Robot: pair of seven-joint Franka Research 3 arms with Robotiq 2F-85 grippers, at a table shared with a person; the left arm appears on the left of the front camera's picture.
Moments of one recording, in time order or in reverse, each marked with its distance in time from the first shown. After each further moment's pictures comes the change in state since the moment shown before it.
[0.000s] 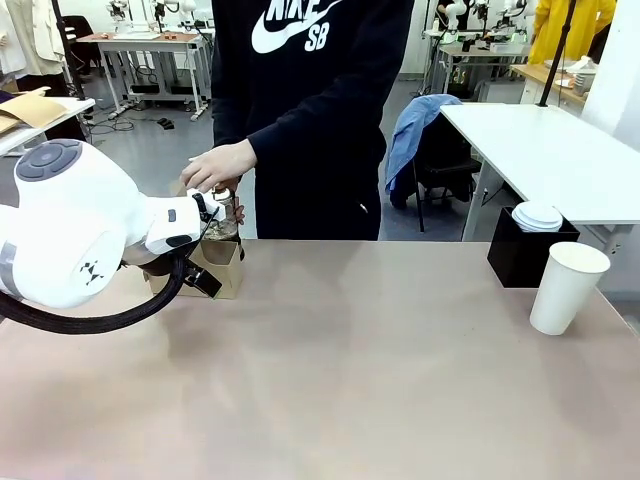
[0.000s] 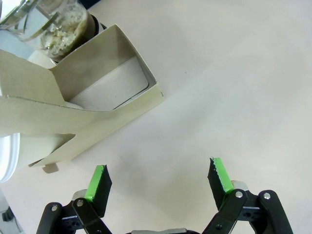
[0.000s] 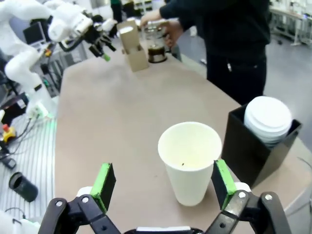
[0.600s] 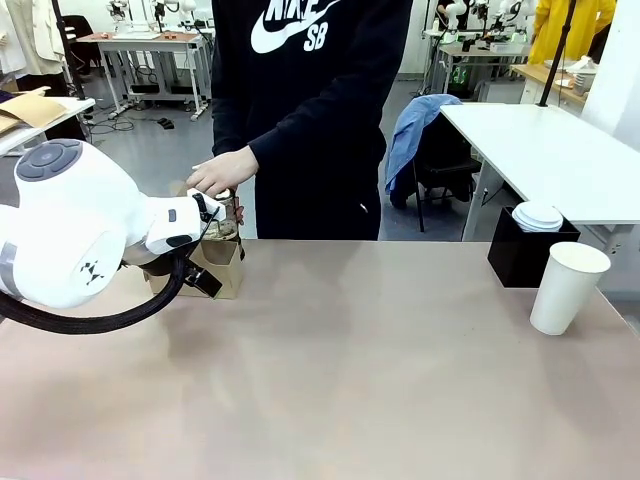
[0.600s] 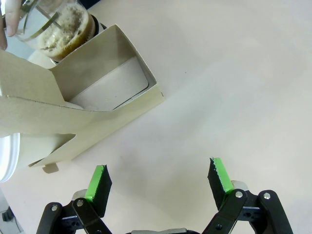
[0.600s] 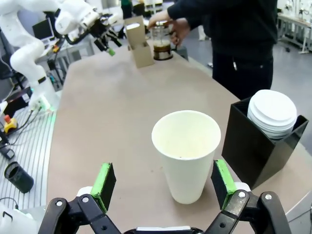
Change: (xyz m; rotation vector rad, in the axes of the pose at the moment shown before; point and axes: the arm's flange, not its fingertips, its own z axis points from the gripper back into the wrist) left arm 0.000 0.000 0.000 0.000 0.000 0.000; right arm -0.023 -0.016 -0.005 0.034 -0.011 0.030
